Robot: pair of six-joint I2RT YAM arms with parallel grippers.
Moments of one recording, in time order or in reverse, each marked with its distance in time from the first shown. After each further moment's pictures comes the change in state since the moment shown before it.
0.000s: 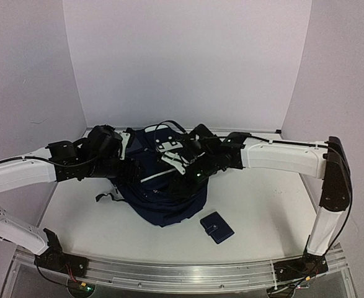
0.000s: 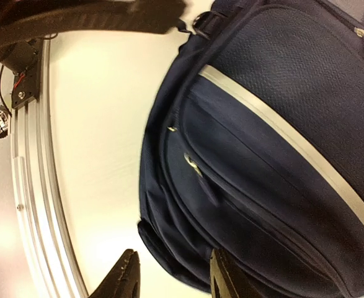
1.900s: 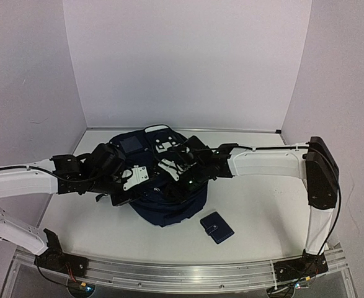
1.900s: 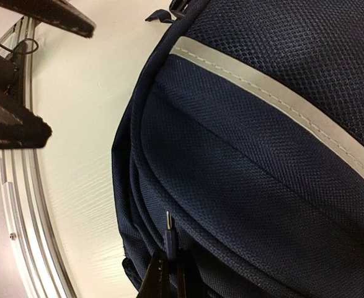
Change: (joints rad) left arm -0.056 -0.013 -0.133 0.029 0.106 0.898; right arm 0.005 0.109 -0.041 0.162 -0.021 0.119
